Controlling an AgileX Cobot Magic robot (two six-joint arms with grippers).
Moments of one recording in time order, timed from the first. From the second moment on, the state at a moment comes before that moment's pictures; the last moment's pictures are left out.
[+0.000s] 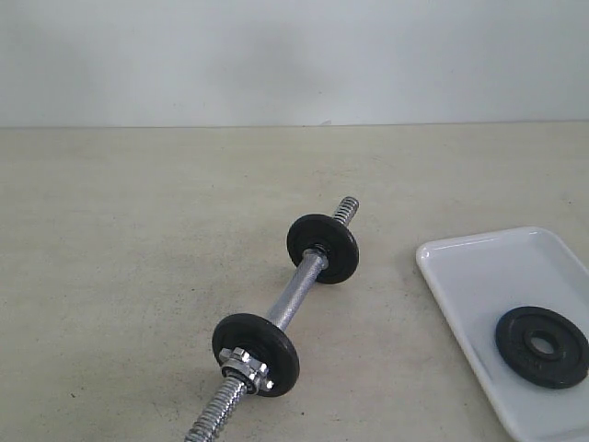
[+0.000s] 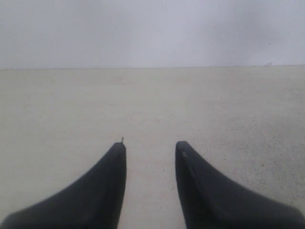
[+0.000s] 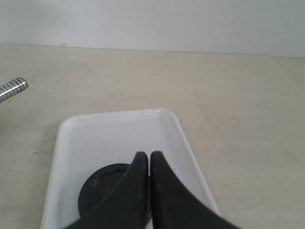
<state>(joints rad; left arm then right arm) 0.02 0.00 0.00 -0.06 0.29 0.04 0.01 0.00 0.00 -0.03 0.34 -0.02</state>
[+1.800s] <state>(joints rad) -0.02 0.00 0.00 -0.22 0.15 -0.08 0.01 0.00 -0.01 0.20 -0.08 0.58</state>
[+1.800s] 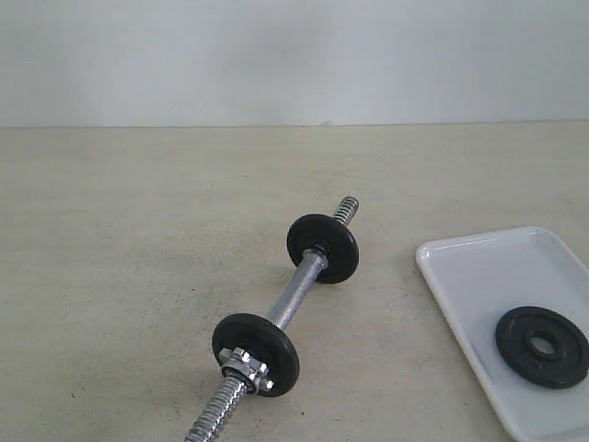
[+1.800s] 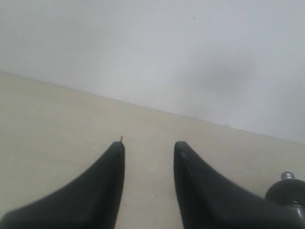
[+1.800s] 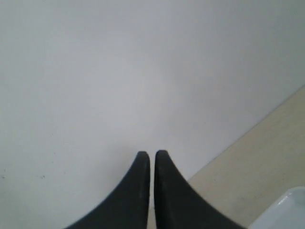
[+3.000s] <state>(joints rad) -0.21 0.58 -0.33 -0.66 0.32 0.43 0.37 0.52 -0.45 0.10 0.23 -0.09</state>
